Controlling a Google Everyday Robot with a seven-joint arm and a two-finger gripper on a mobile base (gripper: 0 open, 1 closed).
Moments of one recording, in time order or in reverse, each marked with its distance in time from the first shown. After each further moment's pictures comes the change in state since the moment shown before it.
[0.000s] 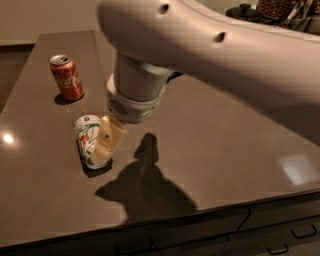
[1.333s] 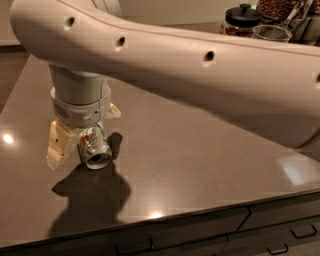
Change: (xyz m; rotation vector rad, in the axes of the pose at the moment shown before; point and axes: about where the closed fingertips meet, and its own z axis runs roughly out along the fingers) arm -0.065 0.050 0.042 -0.020 0.084 0.058
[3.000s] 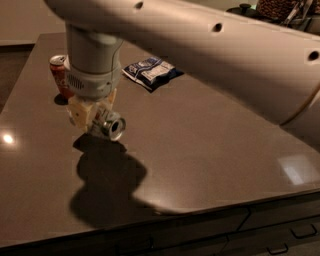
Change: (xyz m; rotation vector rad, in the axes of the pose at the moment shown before) arm -0.018 -0.034 -0.023 -0.064 -0.013 -0.066
